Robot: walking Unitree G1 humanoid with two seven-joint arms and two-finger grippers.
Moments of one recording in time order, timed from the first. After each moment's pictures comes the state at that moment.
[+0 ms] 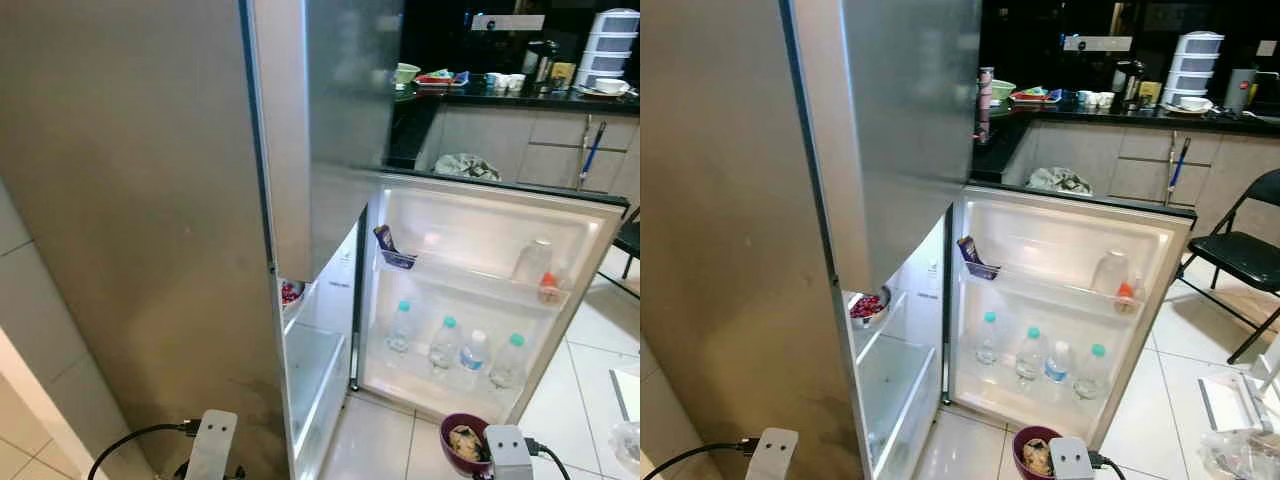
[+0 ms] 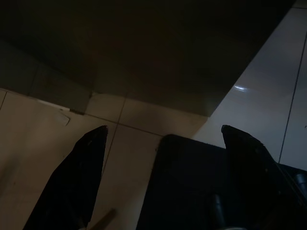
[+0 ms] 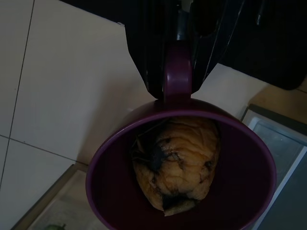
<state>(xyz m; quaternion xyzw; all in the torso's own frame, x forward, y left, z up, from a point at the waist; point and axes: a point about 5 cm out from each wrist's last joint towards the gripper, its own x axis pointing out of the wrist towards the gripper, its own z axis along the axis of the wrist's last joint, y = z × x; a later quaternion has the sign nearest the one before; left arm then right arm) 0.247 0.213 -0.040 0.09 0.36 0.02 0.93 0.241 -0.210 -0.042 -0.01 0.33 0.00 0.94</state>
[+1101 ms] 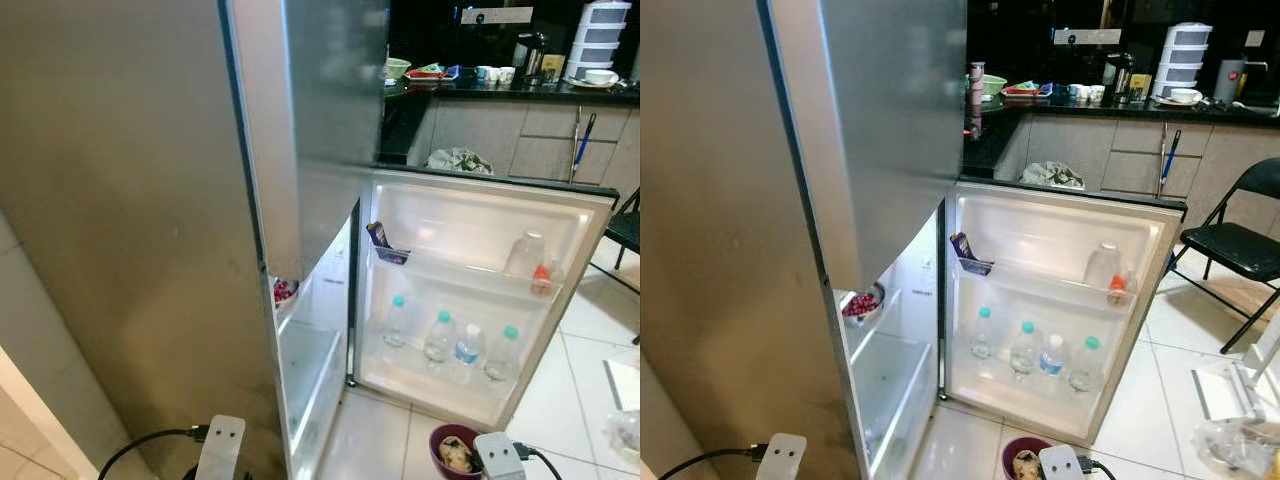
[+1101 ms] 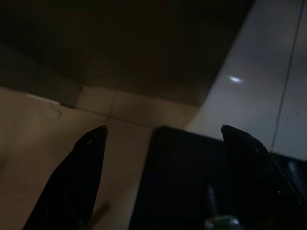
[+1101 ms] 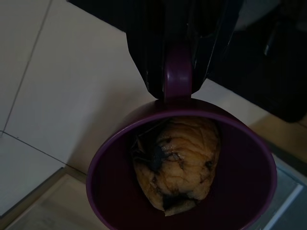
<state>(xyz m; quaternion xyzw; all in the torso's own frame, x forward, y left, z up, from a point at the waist) 0.234 0.204 -0.051 0.09 0.37 0.02 0.92 0.234 -0.209 -0.046 -0.06 0.35 0.06 0.93</state>
